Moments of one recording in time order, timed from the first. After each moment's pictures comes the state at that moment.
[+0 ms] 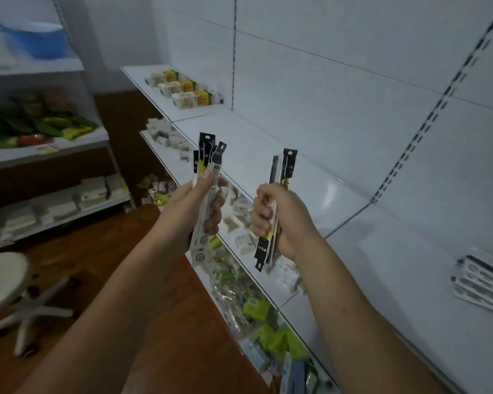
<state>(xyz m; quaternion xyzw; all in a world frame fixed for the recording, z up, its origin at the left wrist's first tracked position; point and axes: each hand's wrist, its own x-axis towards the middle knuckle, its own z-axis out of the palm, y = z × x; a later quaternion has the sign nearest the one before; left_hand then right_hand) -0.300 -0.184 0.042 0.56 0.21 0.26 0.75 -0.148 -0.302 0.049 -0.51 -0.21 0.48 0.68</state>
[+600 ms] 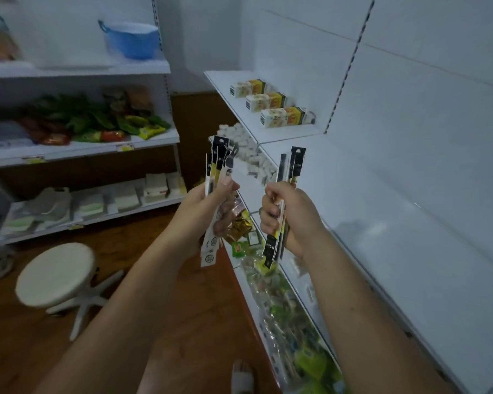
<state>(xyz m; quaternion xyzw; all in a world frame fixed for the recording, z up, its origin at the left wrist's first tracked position) -0.363 0.058 0.024 0.56 0.26 0.32 0.72 -0.191 -0.023 0.039 -0.48 -0.28 0.55 0.63</state>
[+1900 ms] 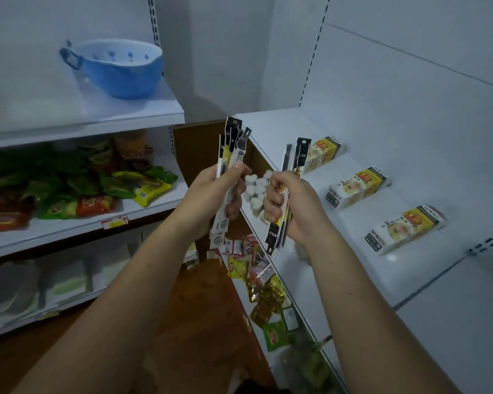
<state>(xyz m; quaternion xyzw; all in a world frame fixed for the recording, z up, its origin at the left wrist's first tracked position) -0.284 0.653 0.036 0.59 0.25 0.30 0.71 -0.127 0.564 0.038 -0.50 -0.24 0.52 0.65</state>
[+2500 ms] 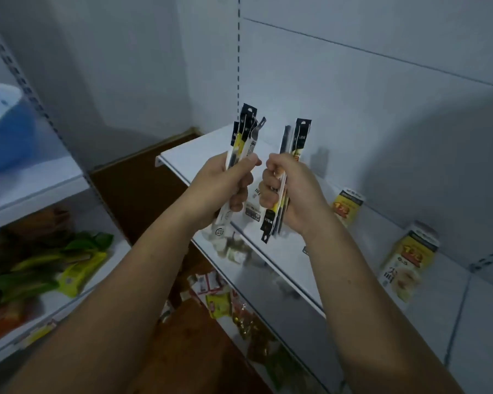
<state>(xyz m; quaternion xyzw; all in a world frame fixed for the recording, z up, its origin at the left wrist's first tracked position) -0.076 0.788 0.059 0.68 0.19 0.17 0.68 0.036 0.673 0.051 -0.52 -0.16 0.40 0.73</state>
